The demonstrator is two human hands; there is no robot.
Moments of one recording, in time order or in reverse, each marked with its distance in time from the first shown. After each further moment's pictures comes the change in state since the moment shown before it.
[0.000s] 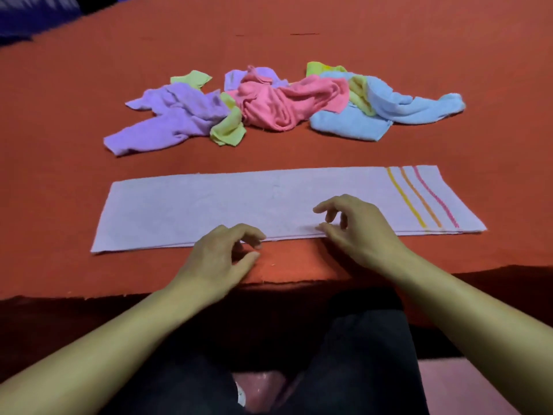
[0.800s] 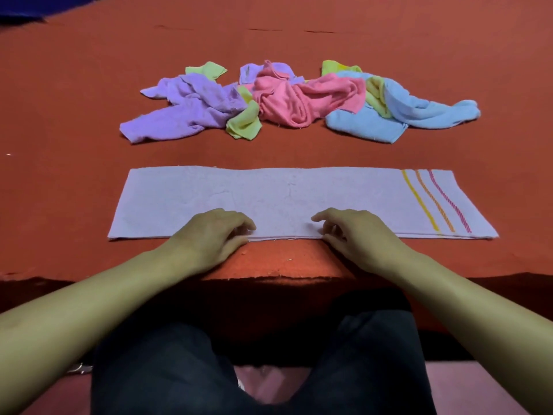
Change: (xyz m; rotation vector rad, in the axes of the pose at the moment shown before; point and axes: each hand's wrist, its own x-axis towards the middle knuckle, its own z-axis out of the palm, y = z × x) left_hand 0.016 -0.051 -0.033 0.250 -0.124 0.119; right_hand 0.003 -0.018 0.012 -0.160 -0.209 -0.114
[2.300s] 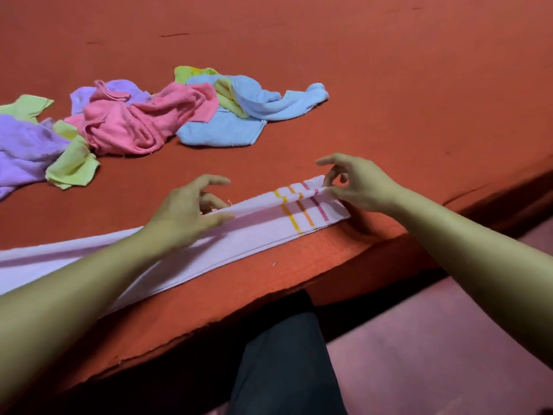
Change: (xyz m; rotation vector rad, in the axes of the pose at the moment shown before) left_hand 0.195 0.138 0.053 -0.453 -0.086 0.078; right_hand -0.069 0.215 -0.123 0.139 0.229 0.336
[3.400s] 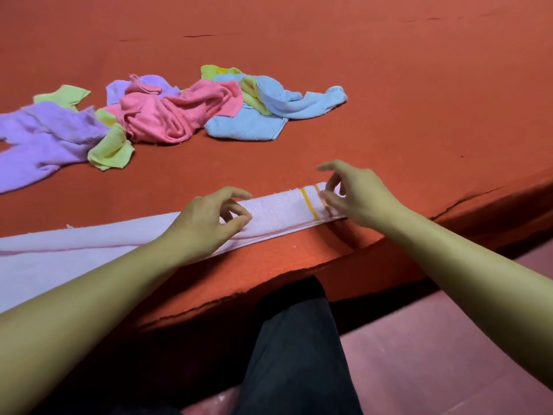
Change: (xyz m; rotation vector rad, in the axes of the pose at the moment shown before) left_hand -0.058 0.006 0.000 0.078 0.015 0.074; right_hand -0.034 -0.060 0.031 -0.121 0.122 -0.065
